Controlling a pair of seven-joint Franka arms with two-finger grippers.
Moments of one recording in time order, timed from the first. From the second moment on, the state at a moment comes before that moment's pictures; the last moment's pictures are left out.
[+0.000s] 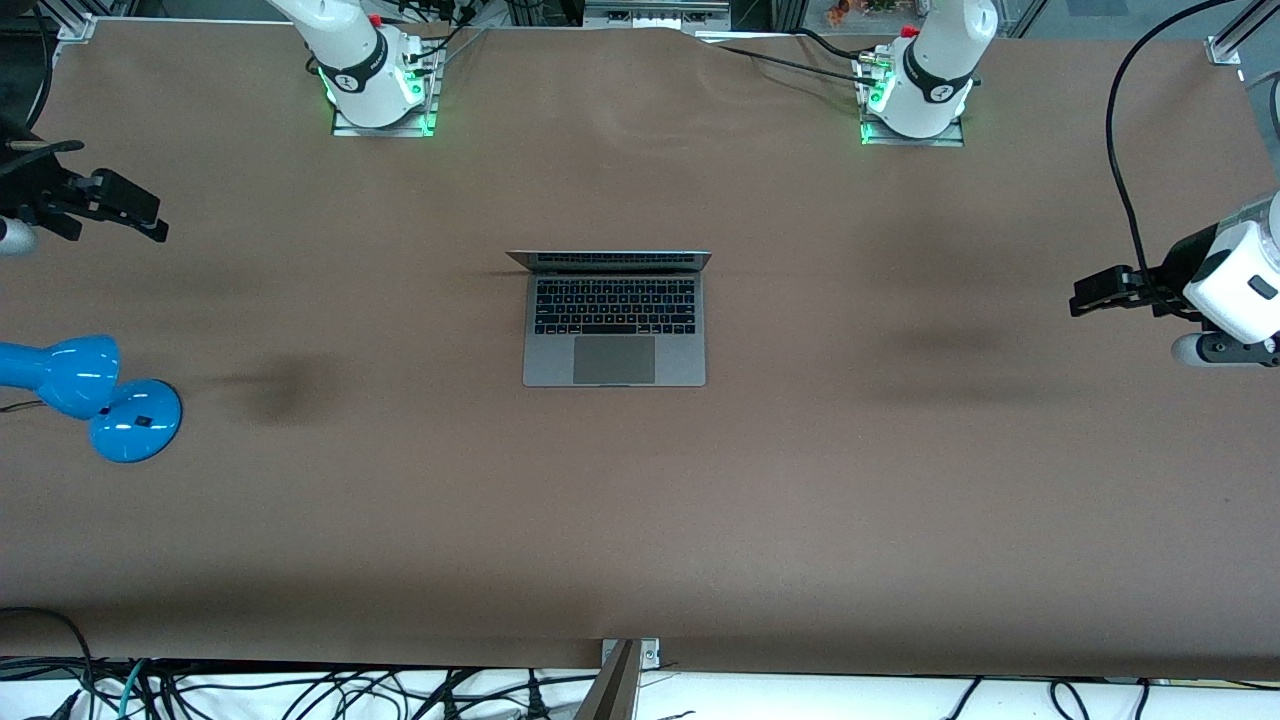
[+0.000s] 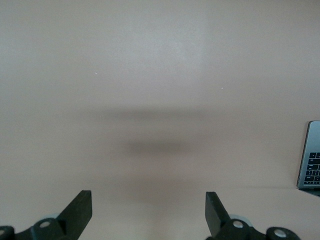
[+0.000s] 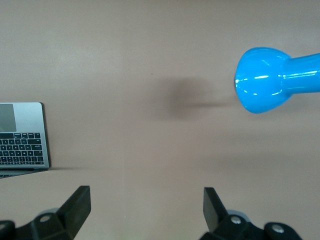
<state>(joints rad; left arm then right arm) 0.05 0.20 -0.03 -1.47 -0.01 1.54 -0.02 0.03 -0.04 -0.06 -1.66 0.00 1.60 -0.03</state>
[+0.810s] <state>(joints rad) 0.05 0.10 -0.08 -1.56 -0.01 1.56 -0.05 0.03 -0.04 -0.06 -1.66 0.00 1.60 -0.03</state>
